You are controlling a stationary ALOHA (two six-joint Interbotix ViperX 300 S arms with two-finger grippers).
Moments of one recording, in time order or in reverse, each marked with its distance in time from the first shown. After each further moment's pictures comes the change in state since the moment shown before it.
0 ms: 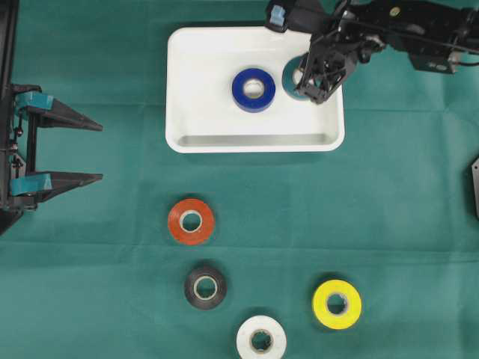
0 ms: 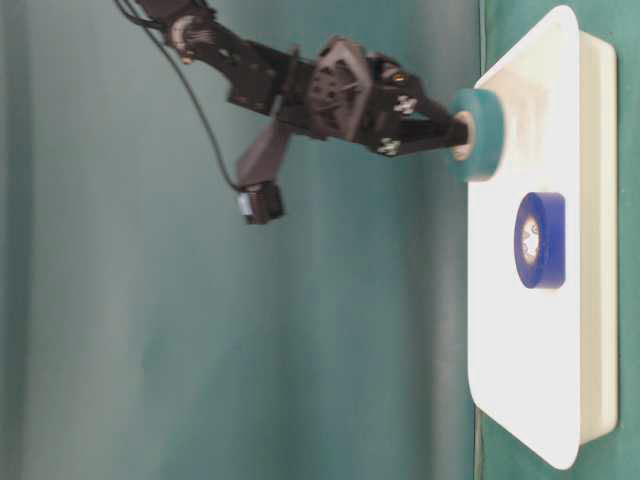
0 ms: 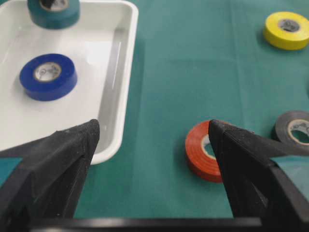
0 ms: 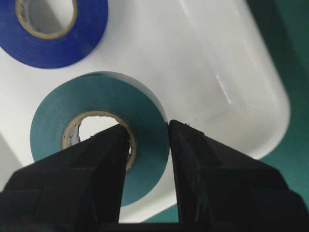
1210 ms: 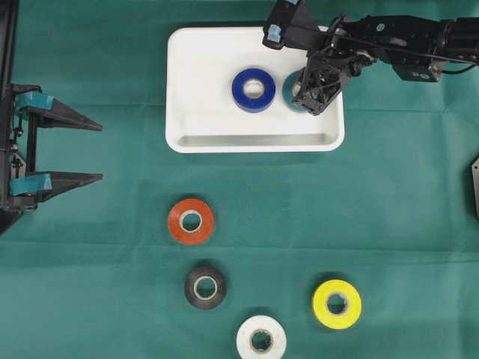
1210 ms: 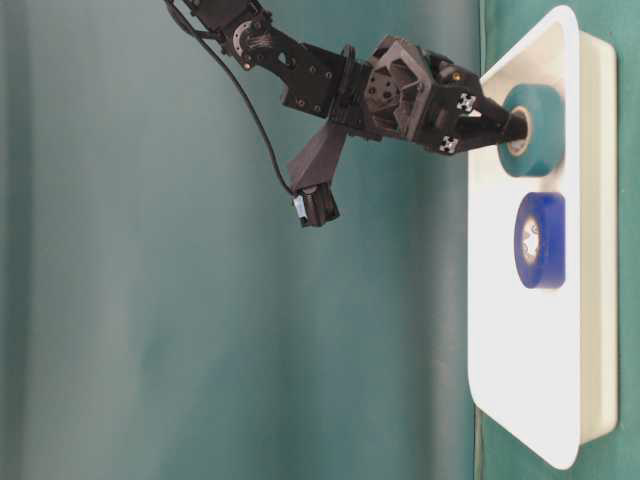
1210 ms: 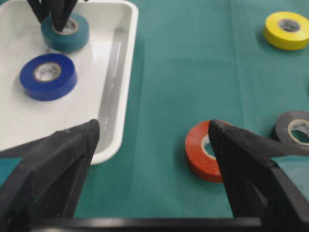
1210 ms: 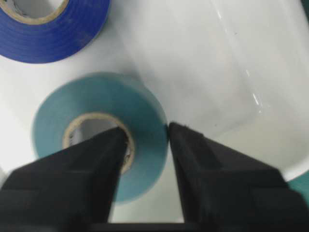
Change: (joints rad) left arm 0.000 0.000 0.000 -0.002 0.000 0.000; right arm 0.000 0.066 0.031 0.009 -0.072 0.000
